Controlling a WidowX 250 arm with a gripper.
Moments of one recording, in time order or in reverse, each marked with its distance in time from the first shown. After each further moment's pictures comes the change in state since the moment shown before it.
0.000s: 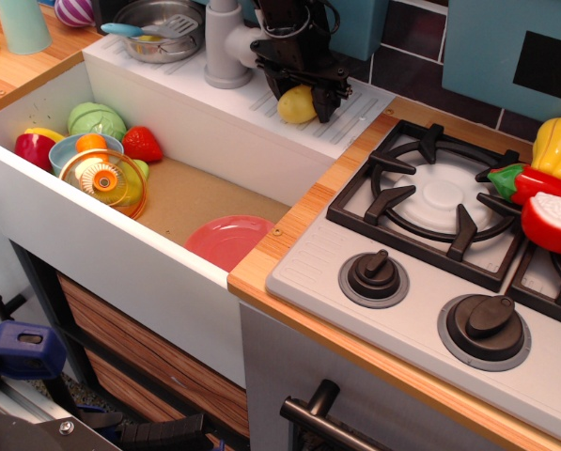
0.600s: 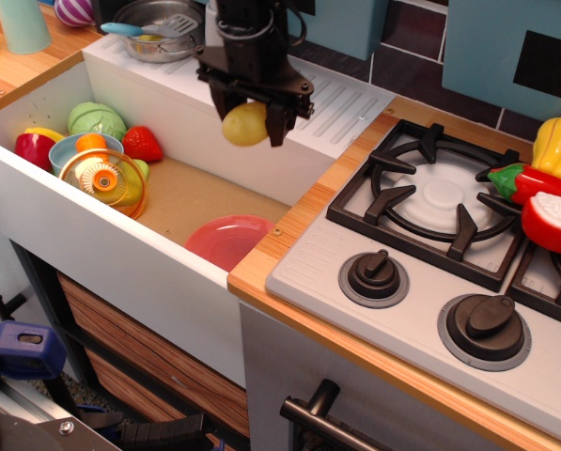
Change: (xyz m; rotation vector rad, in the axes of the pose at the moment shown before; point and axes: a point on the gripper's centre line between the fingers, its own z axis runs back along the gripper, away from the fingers) arm -0.078 -0.012 0.068 0.076 0.122 0.105
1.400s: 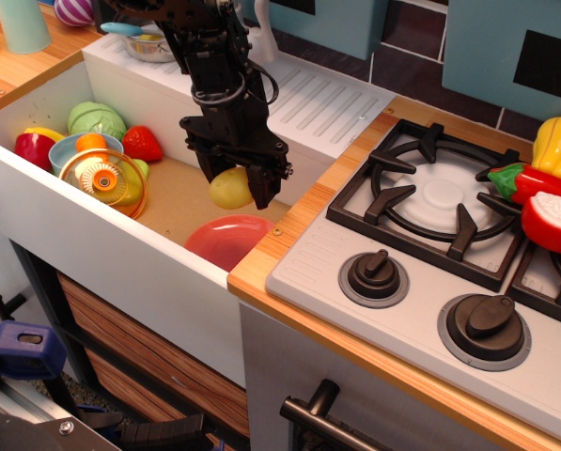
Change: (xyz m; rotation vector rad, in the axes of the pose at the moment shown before) arm -0.030 0.003 -0.046 -0.139 0.095 -0.033
